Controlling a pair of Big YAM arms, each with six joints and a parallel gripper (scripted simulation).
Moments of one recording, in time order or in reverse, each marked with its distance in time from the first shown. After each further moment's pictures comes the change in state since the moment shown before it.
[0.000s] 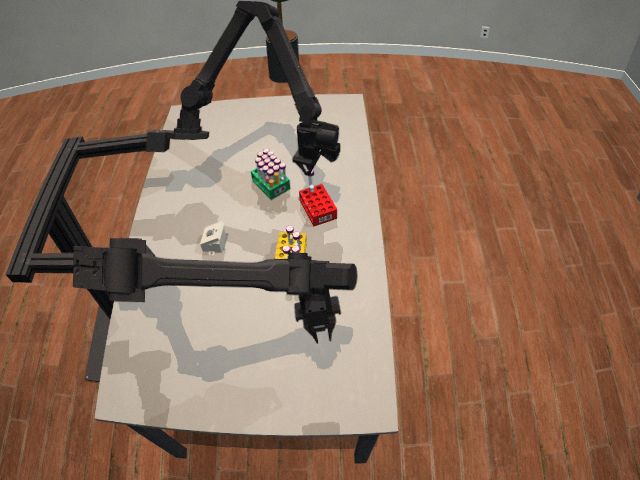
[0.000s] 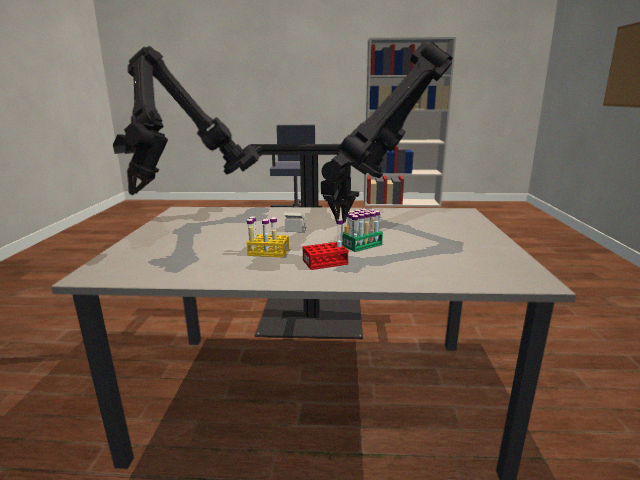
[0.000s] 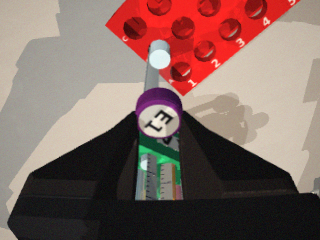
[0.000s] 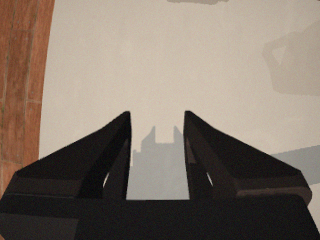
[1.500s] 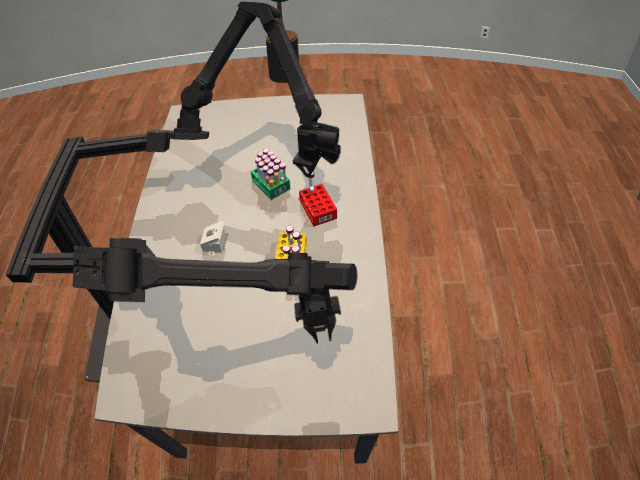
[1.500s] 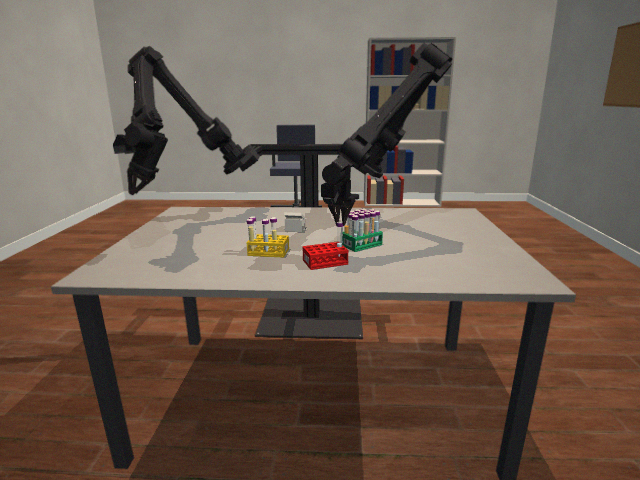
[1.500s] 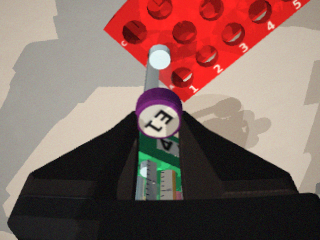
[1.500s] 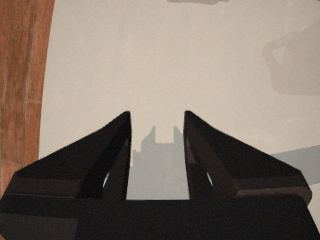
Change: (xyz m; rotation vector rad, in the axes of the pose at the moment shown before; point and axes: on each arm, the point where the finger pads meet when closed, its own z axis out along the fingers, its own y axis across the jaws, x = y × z) left arm -0.001 0.000 0.008 0.000 -0.001 -0.002; right arm 0.000 0.000 0.000 0.000 0.000 0.000
